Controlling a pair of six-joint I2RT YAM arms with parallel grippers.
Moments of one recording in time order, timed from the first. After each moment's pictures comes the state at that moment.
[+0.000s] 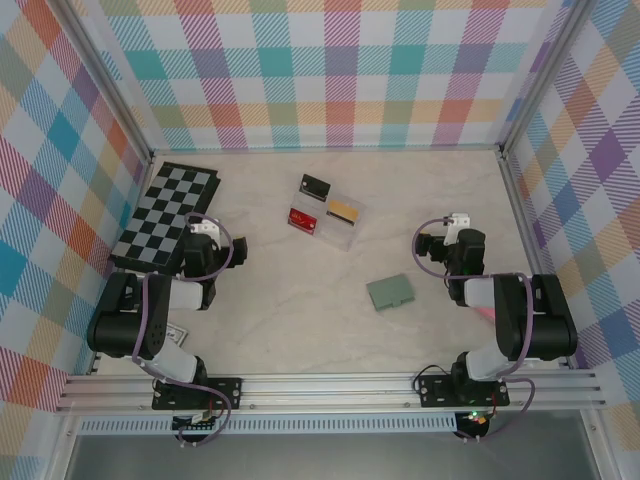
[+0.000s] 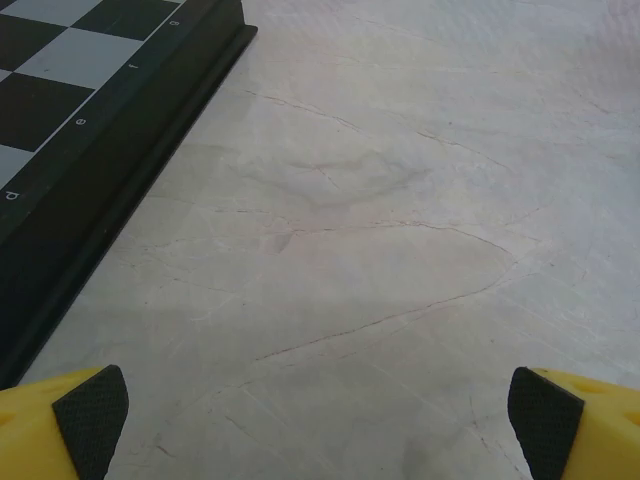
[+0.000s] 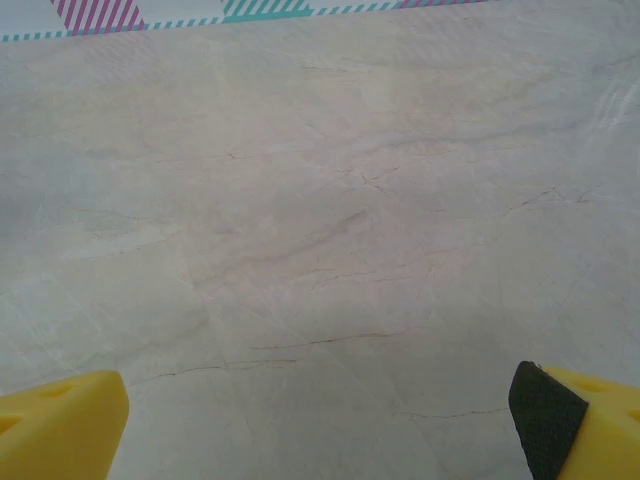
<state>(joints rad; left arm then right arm) -0.06 1.56 0.40 0.68 -0.07 -0.08 0.01 1.52 0.40 0.69 -0.07 0.06</state>
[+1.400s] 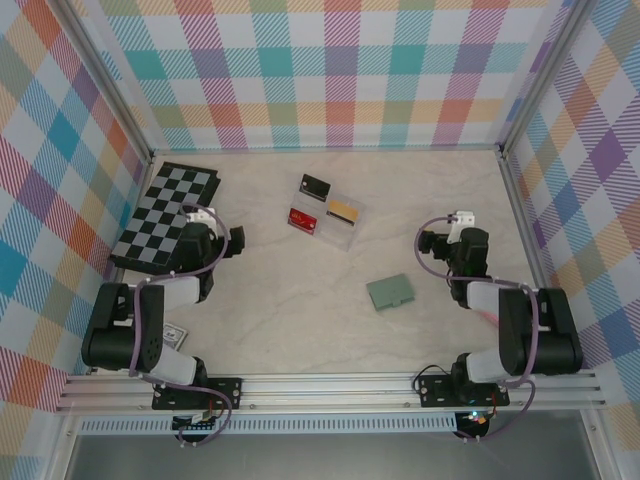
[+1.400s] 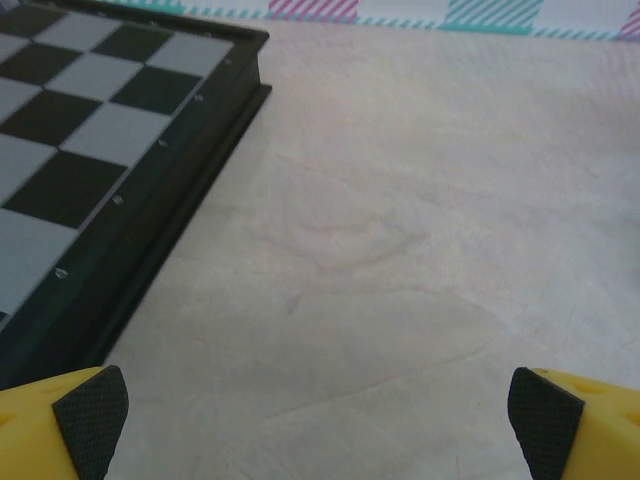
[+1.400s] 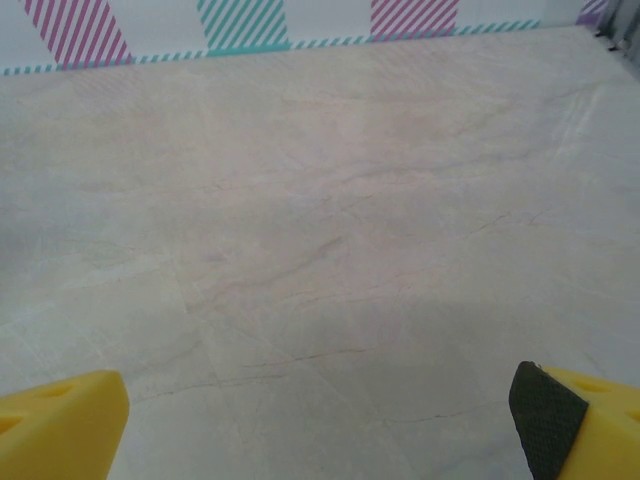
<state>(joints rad) -0.06 1.45 0.50 0.50 -0.10 -0.10 0.01 1.38 0.41 0.57 -0.02 0.08</state>
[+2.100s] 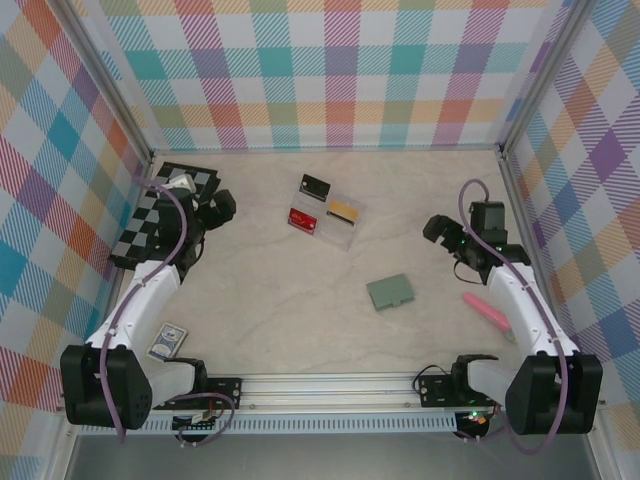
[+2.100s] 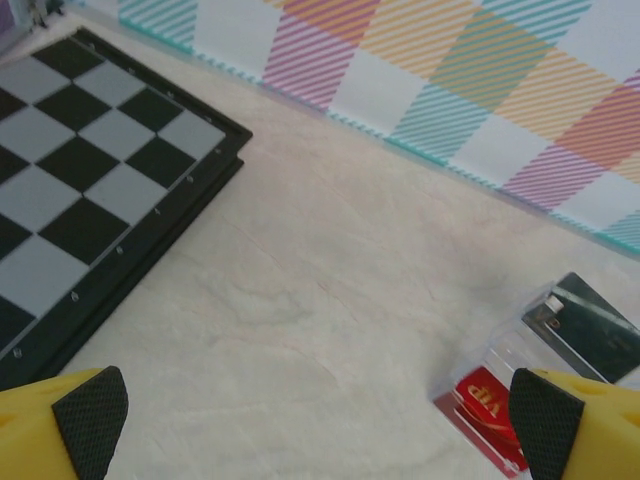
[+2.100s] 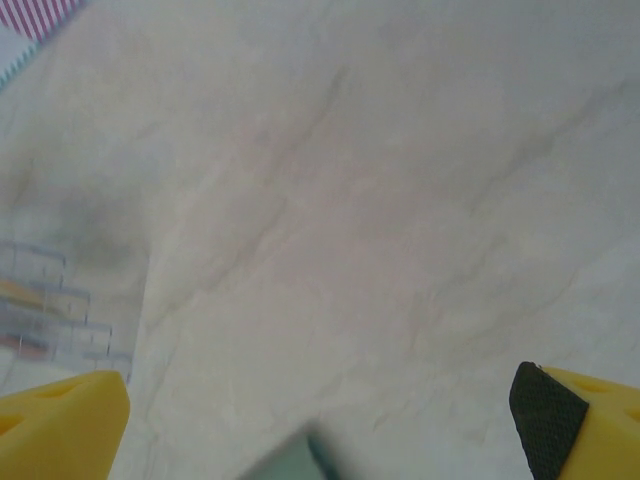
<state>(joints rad) -0.08 1.17 0.86 -0.18 -0.05 -0.46 0.04 1.13 0.83 -0.57 -0.13 0.58</state>
